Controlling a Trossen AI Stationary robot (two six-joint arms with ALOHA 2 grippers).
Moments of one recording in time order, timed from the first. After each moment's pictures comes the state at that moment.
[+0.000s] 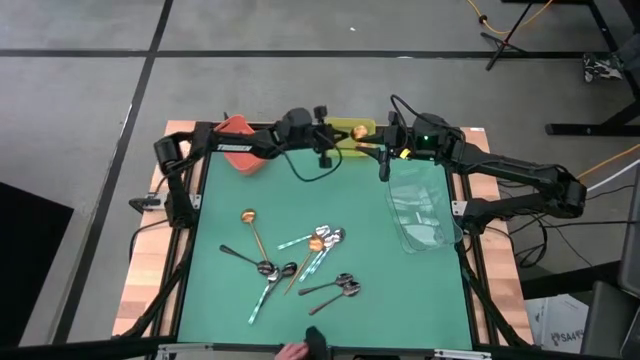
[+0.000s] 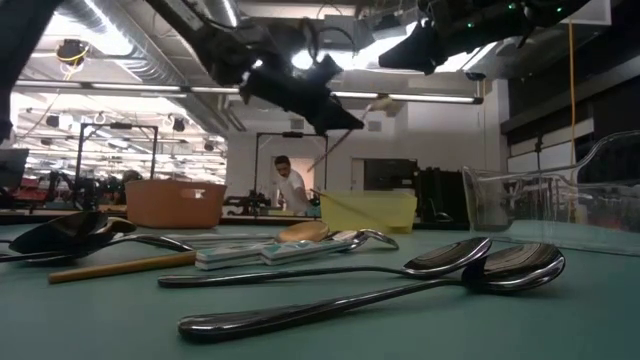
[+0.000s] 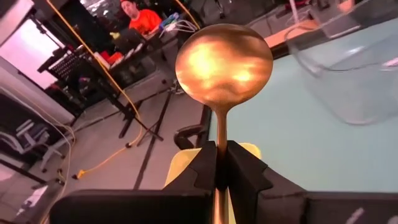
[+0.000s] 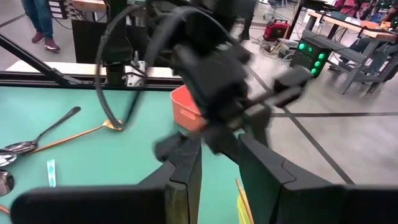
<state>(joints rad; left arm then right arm) 0.47 1.86 1.20 0.41 0.10 0.58 -0.44 1.15 0.87 0.06 -0.25 -0.21</state>
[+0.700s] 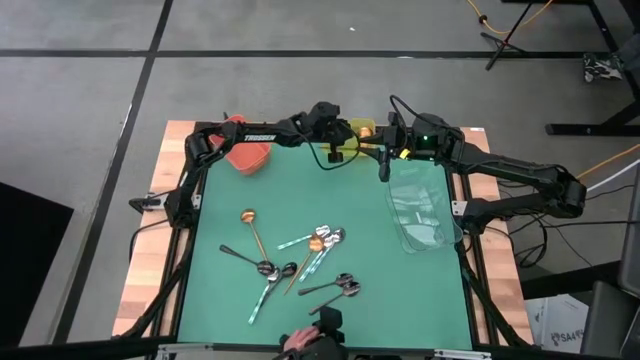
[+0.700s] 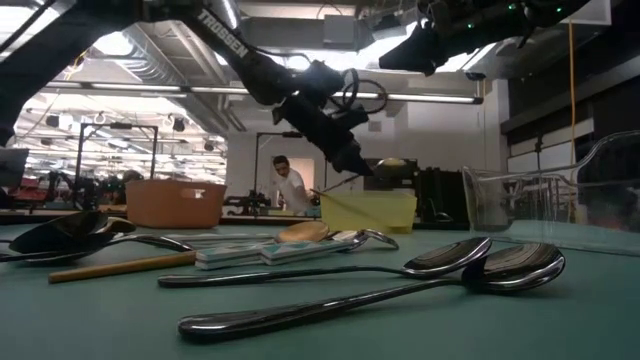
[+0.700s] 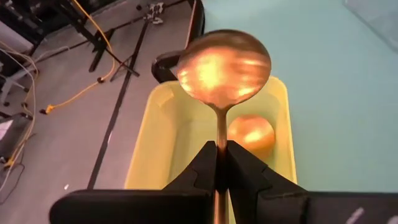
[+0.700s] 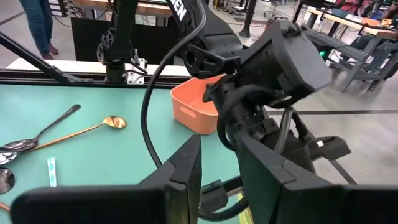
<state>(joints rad) 0.51 2.13 1.54 0.04 0.05 0.55 -0.44 1.15 0.87 0.05 -0.24 -0.21</state>
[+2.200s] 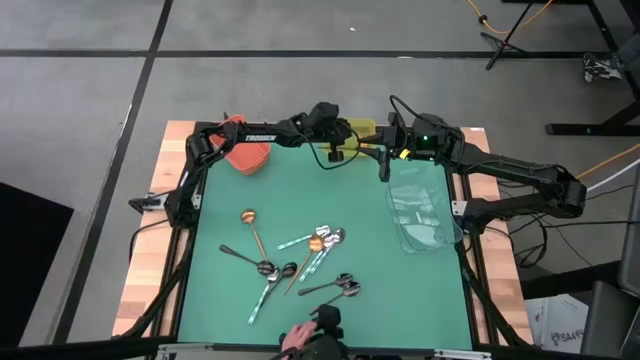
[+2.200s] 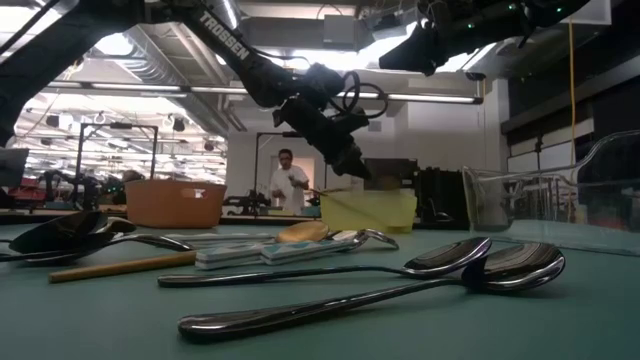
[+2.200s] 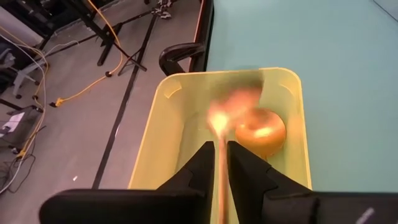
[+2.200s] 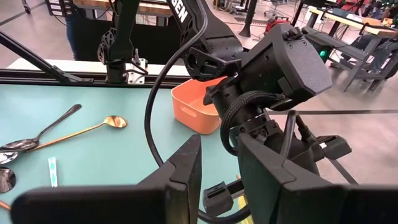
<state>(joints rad) 0.51 2.14 1.54 0.05 0.01 0.55 -0.44 1.15 0.87 0.05 -0.24 -0.21</state>
